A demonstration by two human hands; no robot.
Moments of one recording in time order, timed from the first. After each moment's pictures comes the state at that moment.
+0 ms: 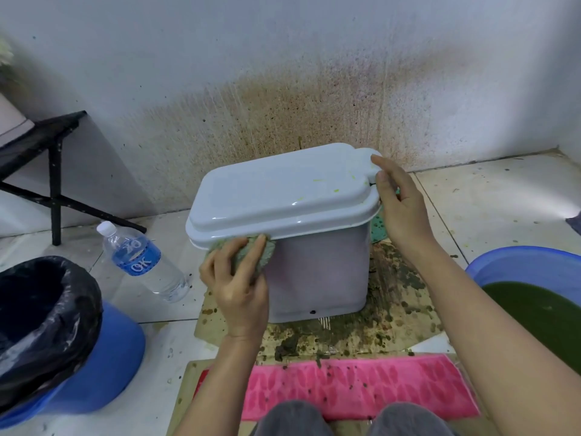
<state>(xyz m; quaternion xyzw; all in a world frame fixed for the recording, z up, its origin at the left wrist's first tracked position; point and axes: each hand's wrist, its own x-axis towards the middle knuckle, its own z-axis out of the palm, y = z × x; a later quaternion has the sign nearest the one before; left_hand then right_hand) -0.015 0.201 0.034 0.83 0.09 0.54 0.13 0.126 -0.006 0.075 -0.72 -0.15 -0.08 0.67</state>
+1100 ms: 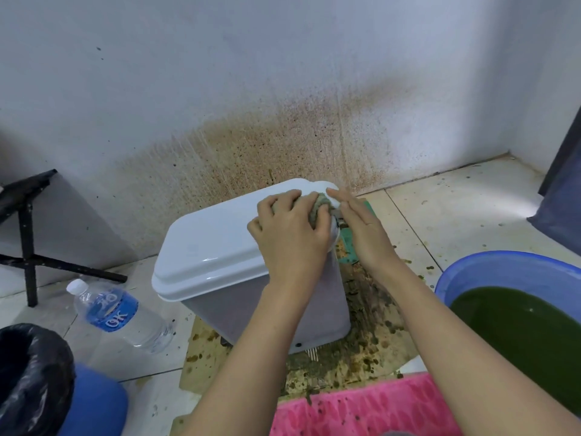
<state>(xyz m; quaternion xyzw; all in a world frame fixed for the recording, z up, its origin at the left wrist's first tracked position) 0.078 0.081 0.132 0.93 0.10 0.31 0.16 0.134 -0.018 0.077 -0.67 -0.16 0.00 0.73</state>
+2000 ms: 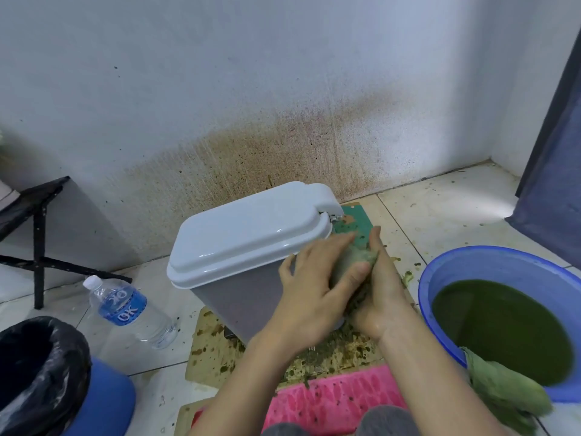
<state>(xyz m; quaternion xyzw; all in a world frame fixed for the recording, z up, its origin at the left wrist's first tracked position) -0.019 0.068 0.133 0.93 -0.09 0.08 0.36 0.029 -0.033 0.095 -0.27 0.09 0.26 0.92</state>
